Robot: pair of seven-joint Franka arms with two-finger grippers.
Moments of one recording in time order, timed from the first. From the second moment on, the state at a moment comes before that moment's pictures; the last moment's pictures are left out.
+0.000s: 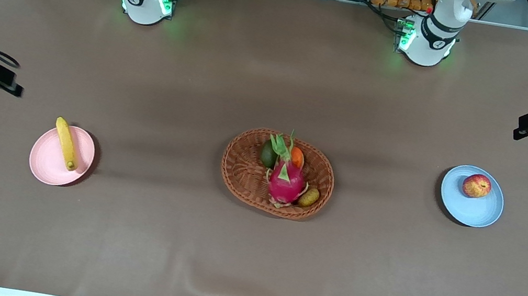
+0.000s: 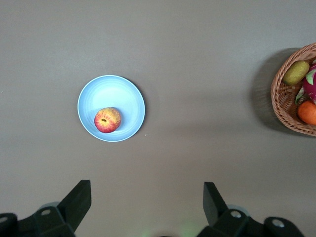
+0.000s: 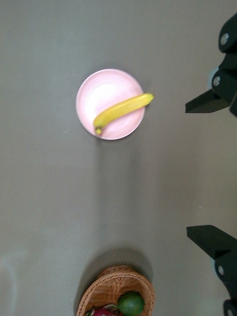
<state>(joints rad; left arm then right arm) -0.08 0.01 0.08 -1.57 -0.01 1.53 0.04 -0.05 0.23 -0.06 -1.26 0.15 1.40 -0.13</state>
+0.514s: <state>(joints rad) -0.08 0.01 0.08 -1.57 -0.01 1.53 0.04 -0.08 0.01 -0.07 -1.46 0.09 1.39 -0.15</state>
